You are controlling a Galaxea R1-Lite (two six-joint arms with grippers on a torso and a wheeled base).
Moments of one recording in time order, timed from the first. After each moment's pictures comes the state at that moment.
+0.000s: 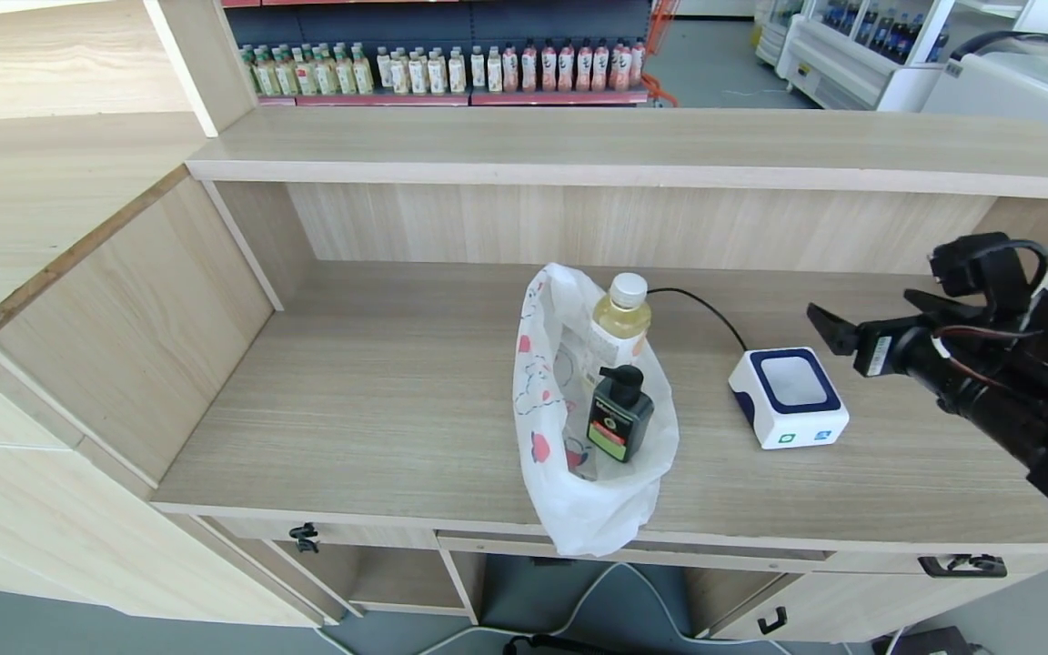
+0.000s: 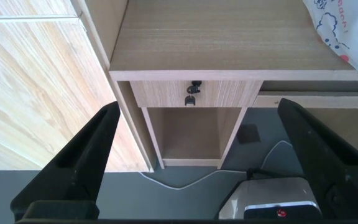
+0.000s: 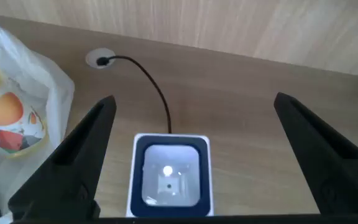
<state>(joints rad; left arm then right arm) -0.01 0.00 0.00 0.04 -0.04 0.04 0.05 1.73 -0.58 -1.20 0.00 -0.18</state>
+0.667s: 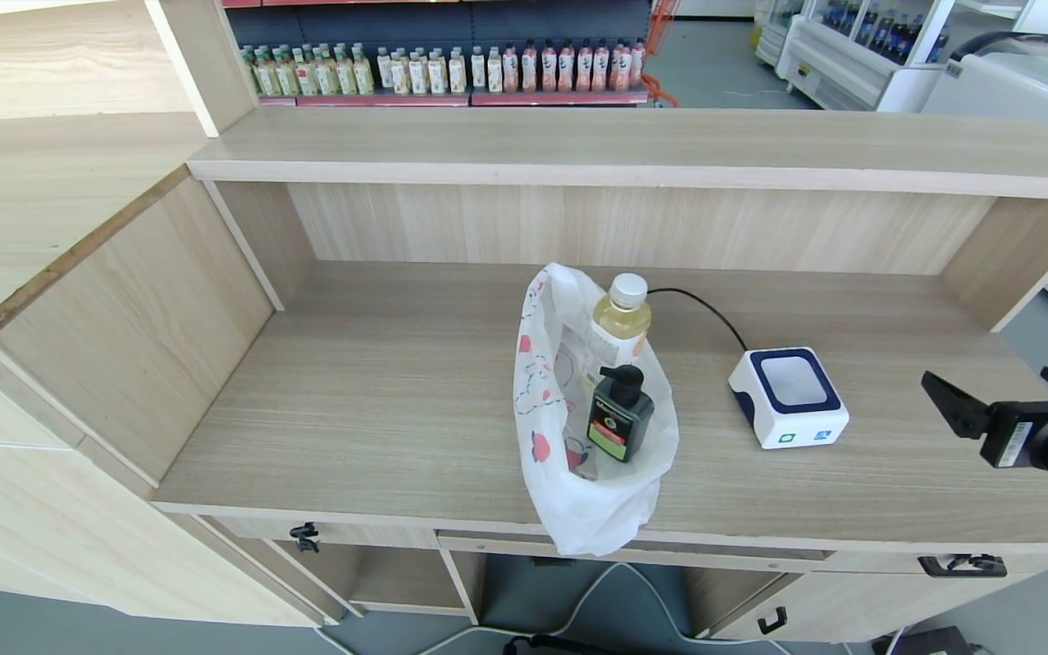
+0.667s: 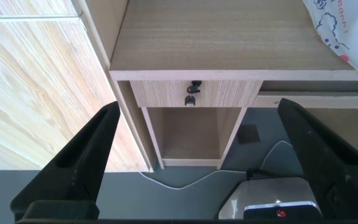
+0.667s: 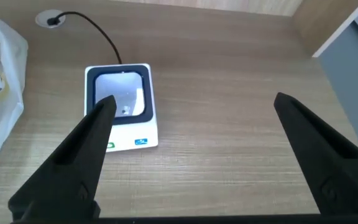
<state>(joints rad) -0.01 0.00 0.00 0.04 -0.04 0.04 -0.10 1.44 -0.23 -1.20 -0.02 -0.15</state>
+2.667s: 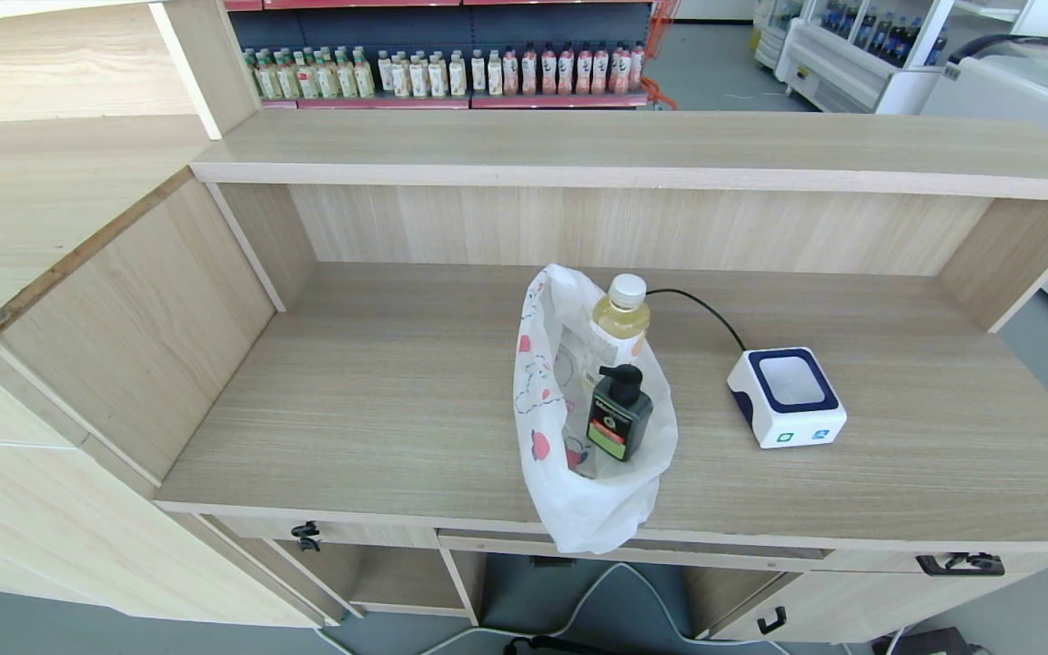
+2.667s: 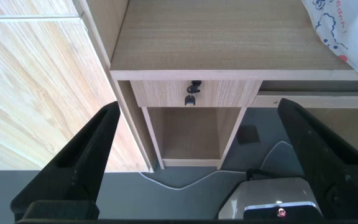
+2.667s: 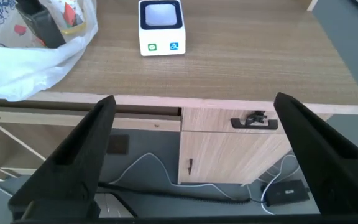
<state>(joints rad) -0.01 0.00 0.00 0.04 -0.04 0.04 0.00 0.03 0.00 -0.08 -0.04 -0.08</state>
